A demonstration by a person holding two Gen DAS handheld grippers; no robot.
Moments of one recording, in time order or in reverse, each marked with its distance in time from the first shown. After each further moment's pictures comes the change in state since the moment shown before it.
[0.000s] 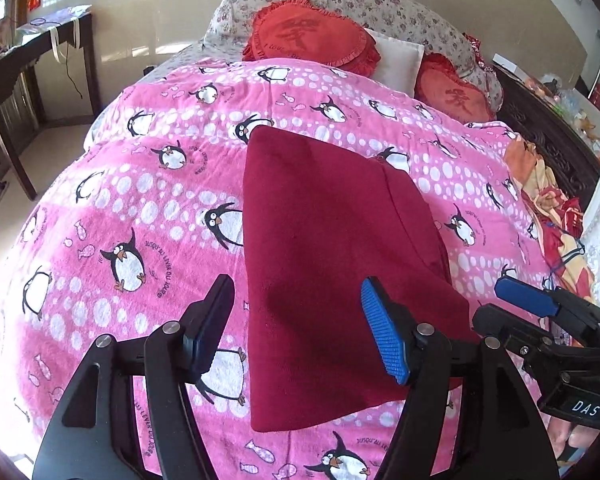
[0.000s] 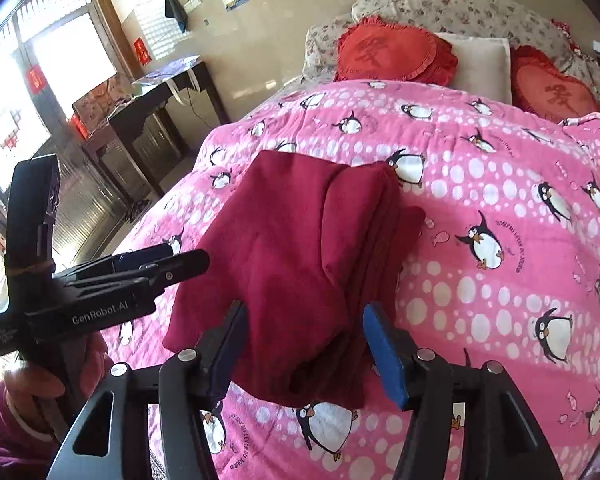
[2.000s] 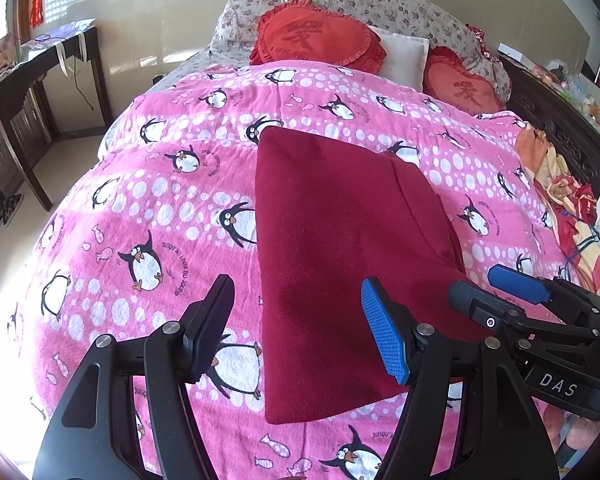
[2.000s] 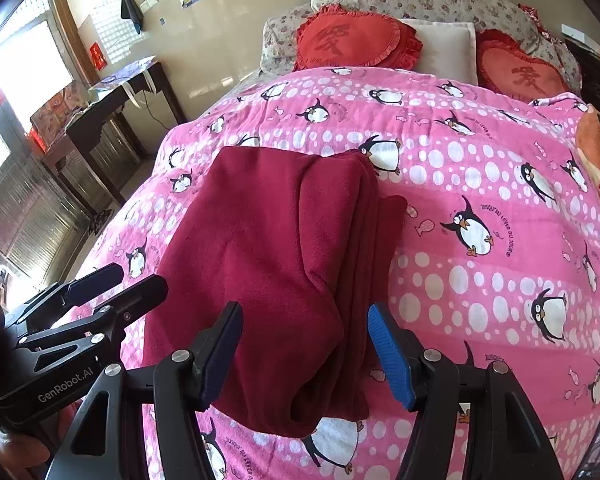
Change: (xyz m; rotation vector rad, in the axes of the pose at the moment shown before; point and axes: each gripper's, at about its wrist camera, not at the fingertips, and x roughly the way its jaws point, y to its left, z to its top) left arm -0.003 -0.001 -0.004 0.038 -0.003 0.063; right arm 0.023 0.009 0.005 0.089 0.043 -0.112
